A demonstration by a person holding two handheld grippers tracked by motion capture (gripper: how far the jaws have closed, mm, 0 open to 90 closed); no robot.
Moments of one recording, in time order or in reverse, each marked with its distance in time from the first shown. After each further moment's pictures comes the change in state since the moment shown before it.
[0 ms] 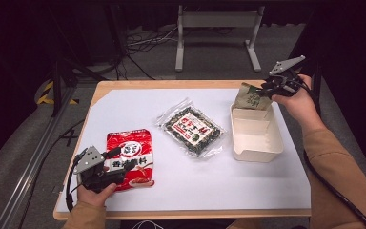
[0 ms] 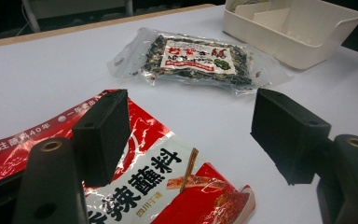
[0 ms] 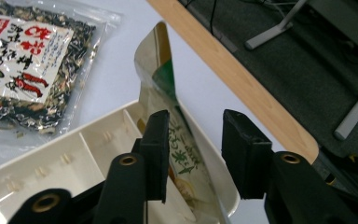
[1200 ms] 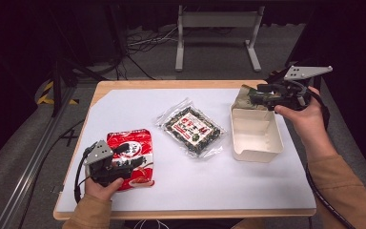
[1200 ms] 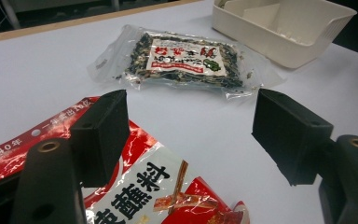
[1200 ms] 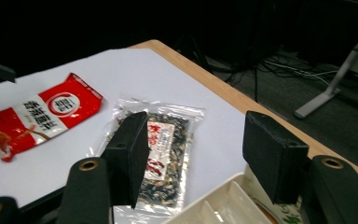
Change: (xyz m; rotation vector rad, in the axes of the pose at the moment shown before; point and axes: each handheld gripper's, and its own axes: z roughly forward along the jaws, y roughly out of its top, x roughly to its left) left arm 0.001 0.011 0.021 0.044 -0.042 0.013; right arm 0.066 0.004 -0.059 -0.362 0.183 0.145
